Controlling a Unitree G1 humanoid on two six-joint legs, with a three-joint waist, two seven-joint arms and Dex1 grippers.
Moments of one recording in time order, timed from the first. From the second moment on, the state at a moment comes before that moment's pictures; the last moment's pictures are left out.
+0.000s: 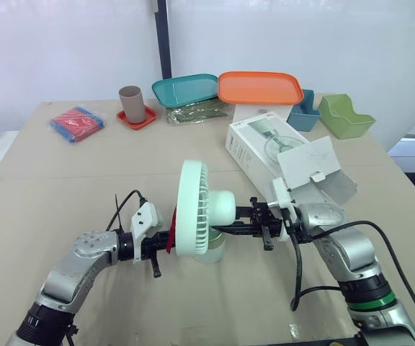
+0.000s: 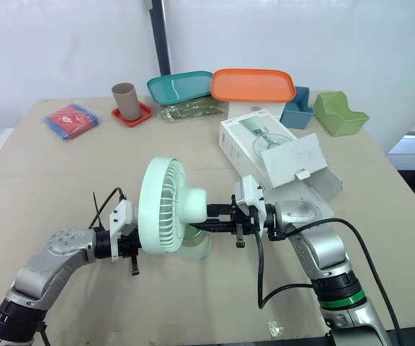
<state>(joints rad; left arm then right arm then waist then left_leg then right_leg) -0.14 0.53 -0.15 -0.27 -0.40 0.42 -0.97 -0.37 -0.54 0.13 -0.20 0.52 0.30 1.24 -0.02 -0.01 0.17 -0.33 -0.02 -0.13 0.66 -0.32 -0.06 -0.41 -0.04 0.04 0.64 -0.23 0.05</state>
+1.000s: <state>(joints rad) 0.05 0.63 0.05 -0.34 -0.48 0.26 -0.97 -0.71 -0.44 0.15 0.05 0.53 0.40 1.22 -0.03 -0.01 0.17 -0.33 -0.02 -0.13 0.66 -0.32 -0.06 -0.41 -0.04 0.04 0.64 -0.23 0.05</state>
